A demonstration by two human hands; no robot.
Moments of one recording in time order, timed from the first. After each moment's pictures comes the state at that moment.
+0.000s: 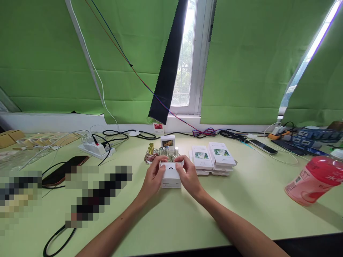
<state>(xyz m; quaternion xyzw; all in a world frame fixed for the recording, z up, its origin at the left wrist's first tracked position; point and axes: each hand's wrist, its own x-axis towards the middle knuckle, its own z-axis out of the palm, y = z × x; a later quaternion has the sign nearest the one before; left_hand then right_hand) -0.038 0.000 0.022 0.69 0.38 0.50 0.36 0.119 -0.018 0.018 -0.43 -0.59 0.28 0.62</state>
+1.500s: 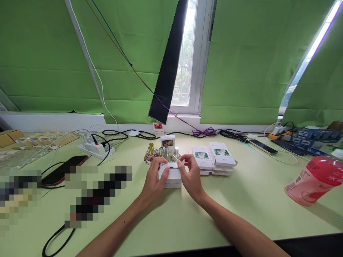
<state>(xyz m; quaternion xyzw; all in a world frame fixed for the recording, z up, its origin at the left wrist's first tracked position) -0.038 -0.002 0.016 0.77 0.35 0.50 0.18 0.115 -0.022 0.018 -0.44 -0.54 0.24 0.68</state>
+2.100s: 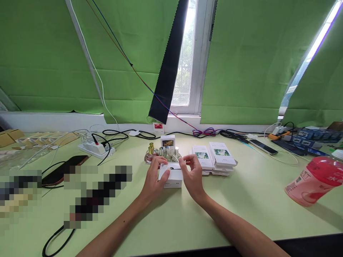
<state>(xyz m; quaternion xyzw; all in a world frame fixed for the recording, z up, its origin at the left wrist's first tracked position) -0.040 0.004 0.014 0.77 0.35 0.50 0.19 0.115 -0.024 0.018 -0.45 -0.50 0.23 0.70</state>
